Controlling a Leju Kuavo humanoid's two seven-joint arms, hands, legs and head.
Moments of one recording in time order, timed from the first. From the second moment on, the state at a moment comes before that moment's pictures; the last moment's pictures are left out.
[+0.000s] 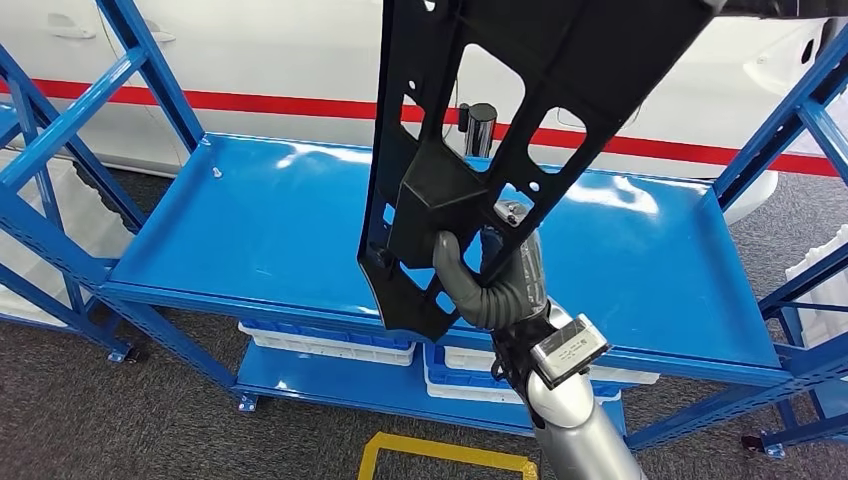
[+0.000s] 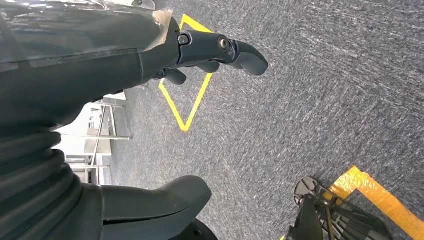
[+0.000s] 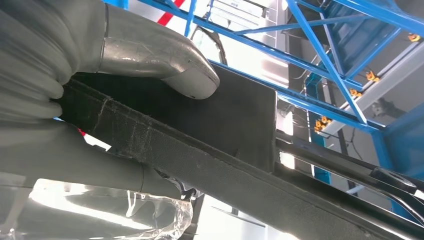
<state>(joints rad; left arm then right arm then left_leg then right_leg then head) -0.10 -0.12 0.47 -0.22 -0.48 0.33 0.46 -0.26 0.01 0.48 -1.50 0.09 -0.11 -0.50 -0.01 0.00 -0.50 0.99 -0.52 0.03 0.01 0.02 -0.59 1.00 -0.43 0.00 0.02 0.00</state>
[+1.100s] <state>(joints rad) -0.10 -0.12 0.49 -0.22 -0.47 0.33 0.46 -0.26 0.02 0.50 -1.48 0.07 -0.10 -0.49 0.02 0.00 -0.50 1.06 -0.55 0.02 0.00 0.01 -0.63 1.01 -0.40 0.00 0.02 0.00</state>
